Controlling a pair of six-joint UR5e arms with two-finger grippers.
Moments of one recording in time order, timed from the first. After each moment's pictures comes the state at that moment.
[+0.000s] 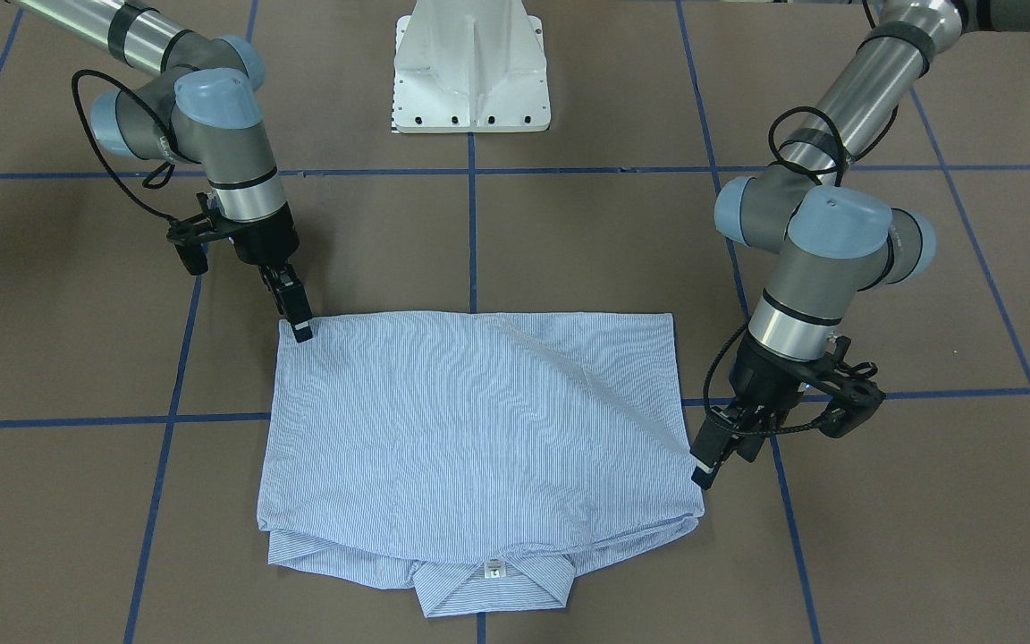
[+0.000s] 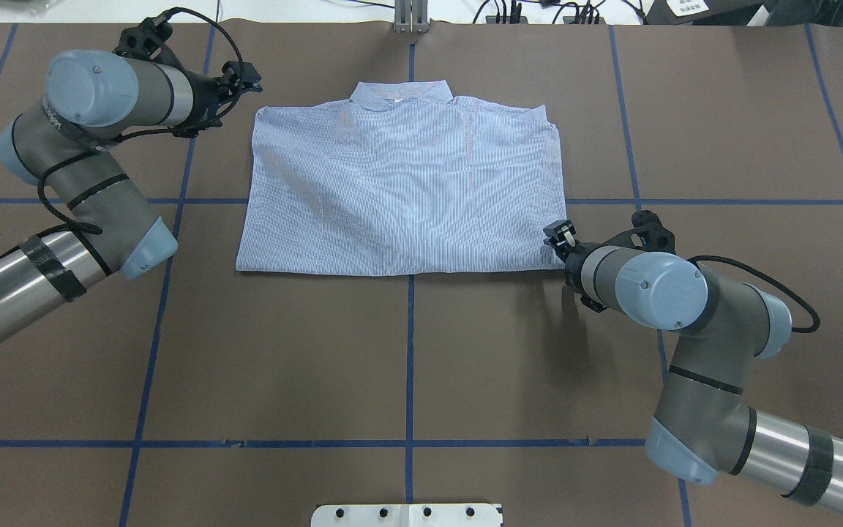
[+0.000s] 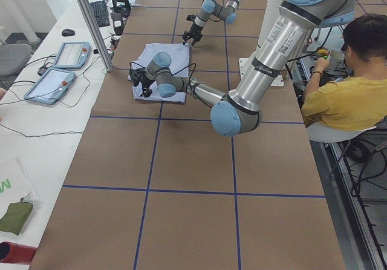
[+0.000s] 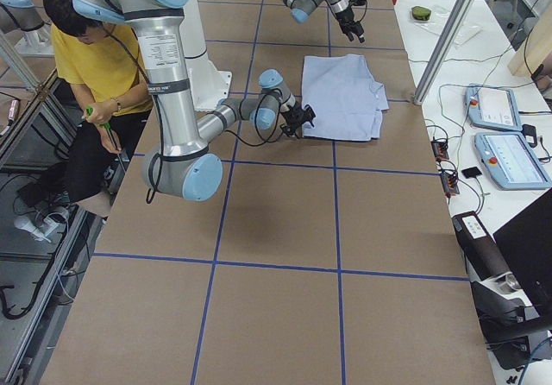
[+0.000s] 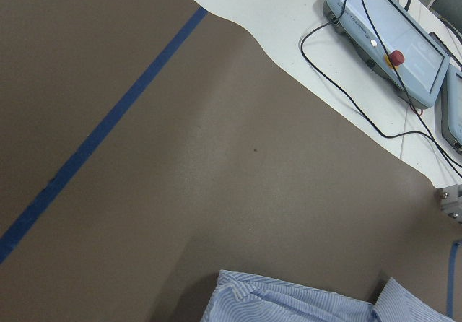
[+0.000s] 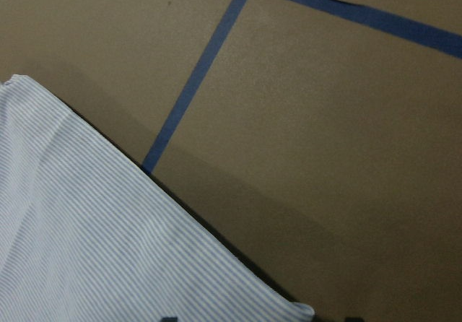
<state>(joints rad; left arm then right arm) -0.85 -2.15 -1.29 -2.40 -1.72 -1.64 0.48 -1.30 1.73 -1.07 1.47 2.28</state>
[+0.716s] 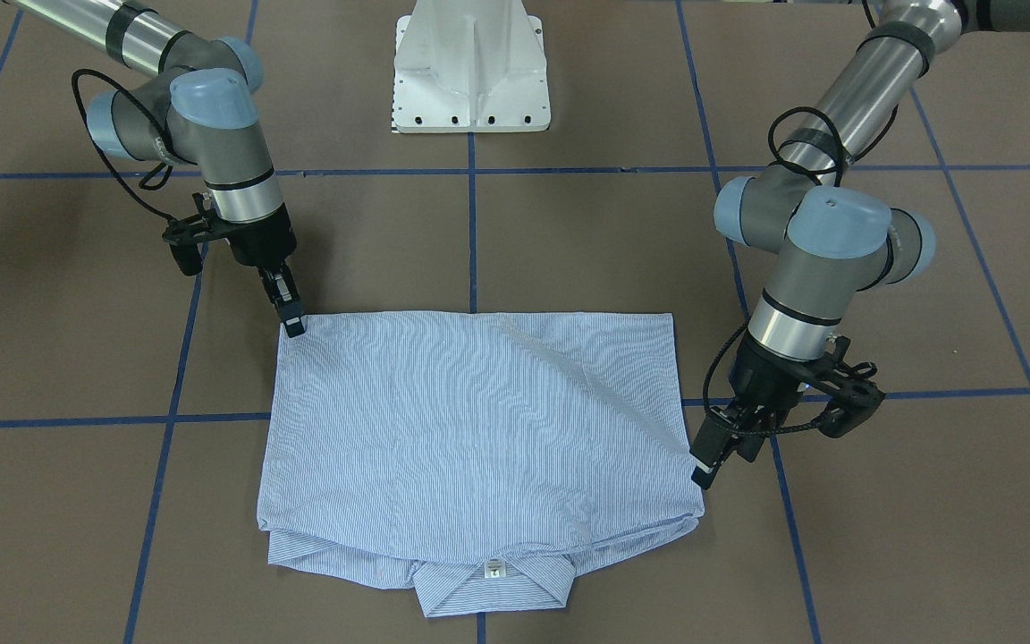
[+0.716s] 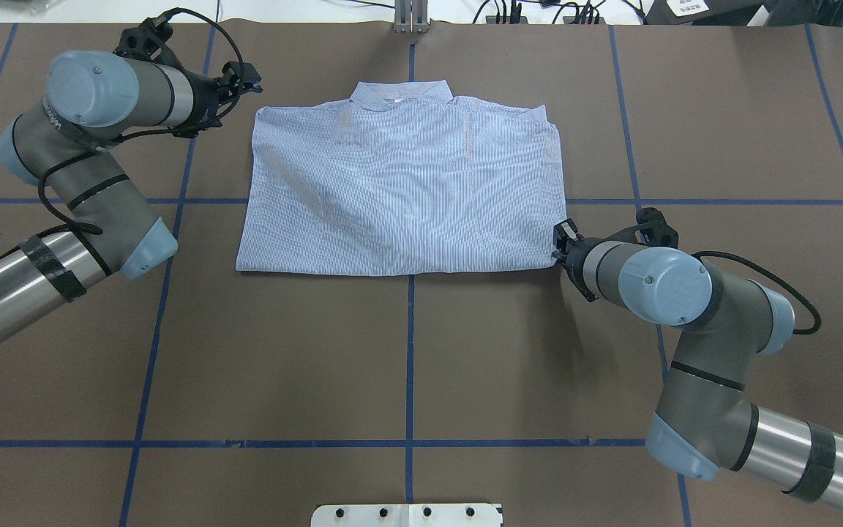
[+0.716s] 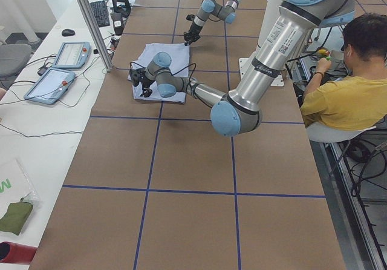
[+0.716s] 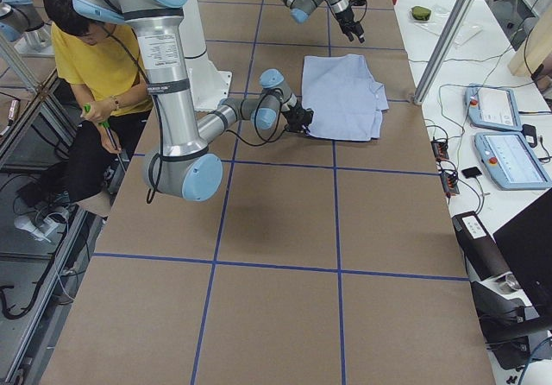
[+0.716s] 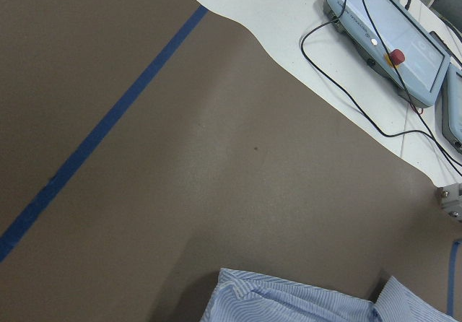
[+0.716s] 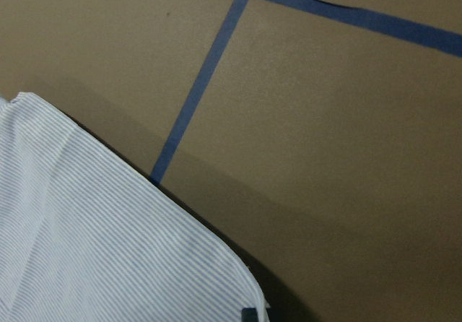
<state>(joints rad) -0.85 -2.15 -1.29 -2.40 -1.71 -1.64 0.49 -1.30 1.74 -1.06 1.47 2.33</state>
